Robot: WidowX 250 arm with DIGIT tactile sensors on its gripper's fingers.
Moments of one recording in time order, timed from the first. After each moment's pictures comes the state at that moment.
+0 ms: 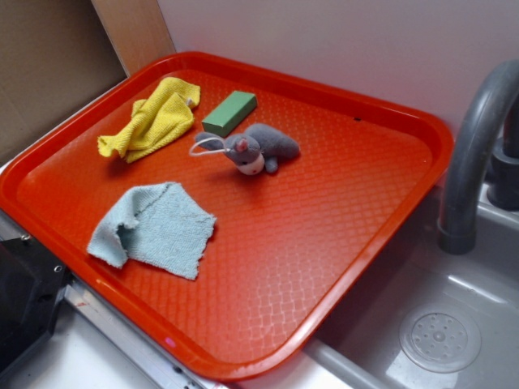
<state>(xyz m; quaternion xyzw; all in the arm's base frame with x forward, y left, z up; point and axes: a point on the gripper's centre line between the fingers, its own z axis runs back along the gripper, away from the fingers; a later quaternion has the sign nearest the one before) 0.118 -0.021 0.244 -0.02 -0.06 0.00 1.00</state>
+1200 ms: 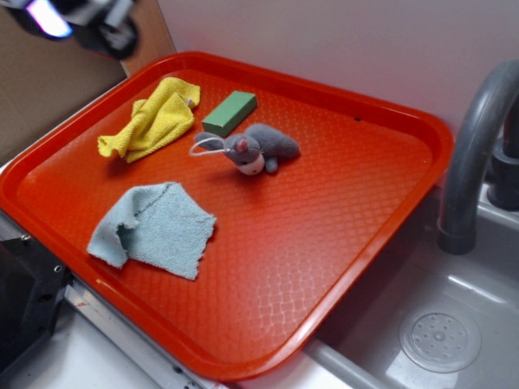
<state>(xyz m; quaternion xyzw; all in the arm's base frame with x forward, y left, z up) 0.189 -0.089 0.183 0.00 -0.10 0.02 0.99</state>
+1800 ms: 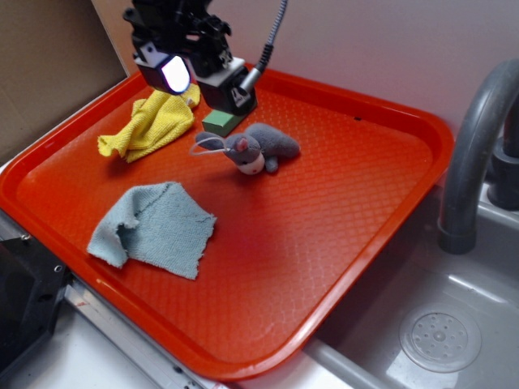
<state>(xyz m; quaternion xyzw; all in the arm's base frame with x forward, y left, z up) 0.244 -0.085 0.118 -0.04 -0.06 0.03 1.00</state>
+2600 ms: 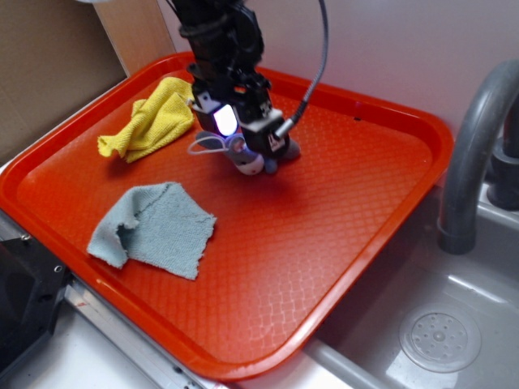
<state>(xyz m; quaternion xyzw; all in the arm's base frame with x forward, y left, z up) 0.273 -0.080 0.044 -0.08 0.00 -0.03 1.00</state>
